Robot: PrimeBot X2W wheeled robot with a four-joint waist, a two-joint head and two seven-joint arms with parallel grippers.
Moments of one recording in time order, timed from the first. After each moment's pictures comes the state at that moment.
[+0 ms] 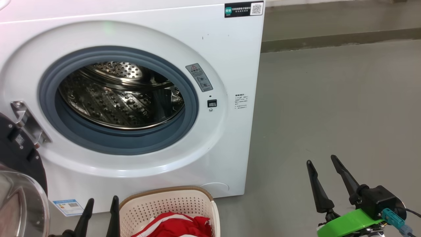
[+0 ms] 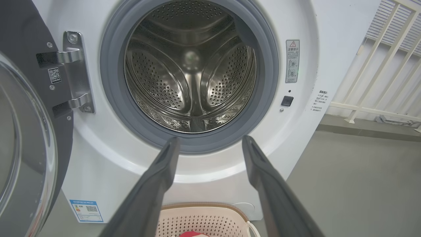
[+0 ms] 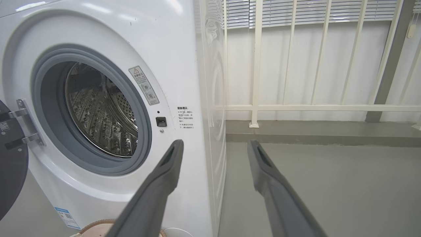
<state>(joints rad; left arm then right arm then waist) 0.04 0.05 0.05 0.24 -0.31 -0.12 -0.25 0.00 -0.05 0.03 0.19 0.24 0.12 -0.26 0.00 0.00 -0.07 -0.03</state>
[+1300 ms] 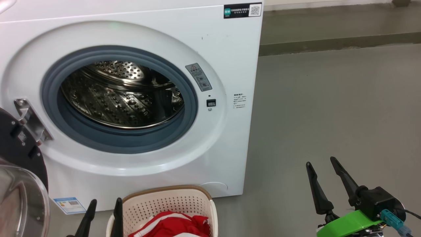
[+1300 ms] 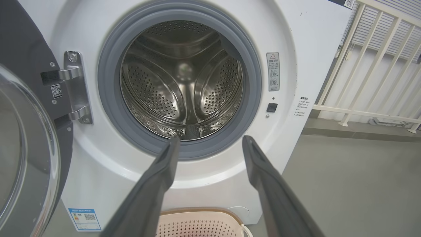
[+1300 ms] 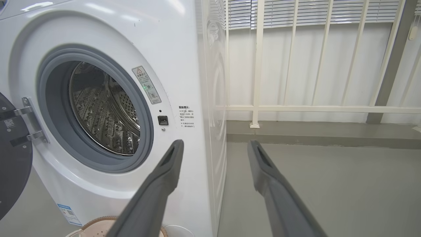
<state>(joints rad) 0.10 0.05 0.04 0.13 -0.28 -0.12 -0.25 0.00 -0.04 0.03 0.20 0.23 0.12 -0.26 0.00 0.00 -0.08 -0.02</state>
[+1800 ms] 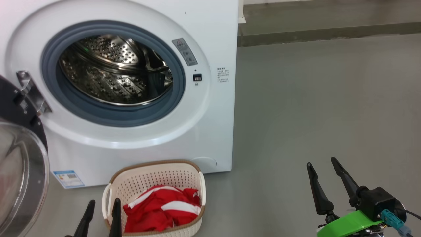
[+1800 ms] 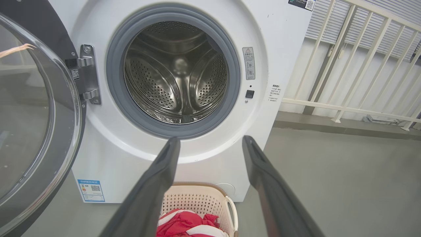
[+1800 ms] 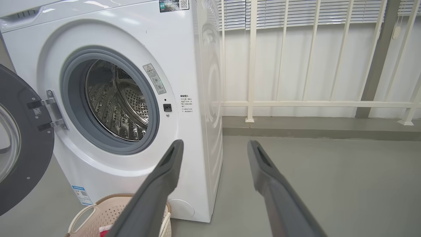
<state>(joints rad) 0.10 0.05 0.04 0.13 -0.29 -0.11 -0.25 0.00 -0.04 0.02 0.20 0.23 0.12 -0.26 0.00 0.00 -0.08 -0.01</state>
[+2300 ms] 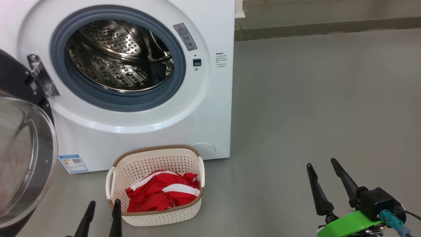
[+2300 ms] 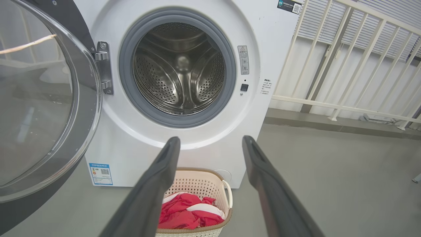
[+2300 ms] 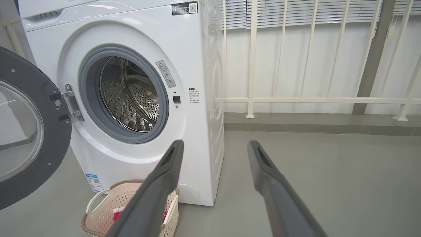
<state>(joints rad) 0.10 0.05 0.04 0.14 -0.30 -0.11 -0.25 0.00 -0.04 0.02 0.21 0.23 0.12 -0.26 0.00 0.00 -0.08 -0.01</state>
